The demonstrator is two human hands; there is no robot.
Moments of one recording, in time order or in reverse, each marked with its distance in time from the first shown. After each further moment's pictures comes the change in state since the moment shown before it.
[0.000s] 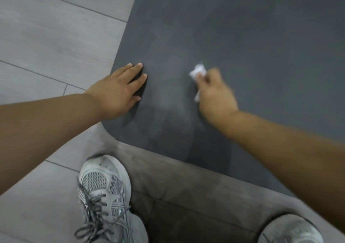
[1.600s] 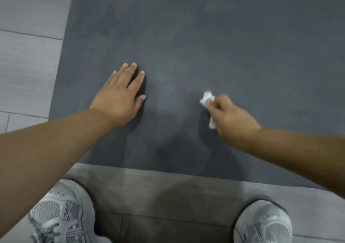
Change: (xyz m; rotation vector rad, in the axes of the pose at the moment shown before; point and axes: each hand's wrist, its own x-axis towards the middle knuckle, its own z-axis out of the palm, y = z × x) left_hand 0.064 0.110 -0.008 -0.114 0.119 -0.015; right_hand -0.097 0.114 -0.037 -0.088 -0.247 0.002
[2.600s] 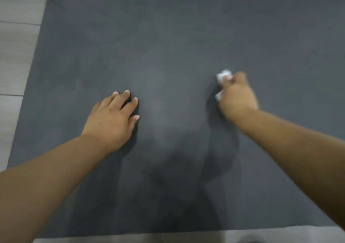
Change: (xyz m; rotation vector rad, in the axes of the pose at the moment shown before) left_hand 0.077 0.031 -0.017 0.090 0.027 0.039; right_hand 0.082 0.115 -0.048 0.121 0.312 0.539
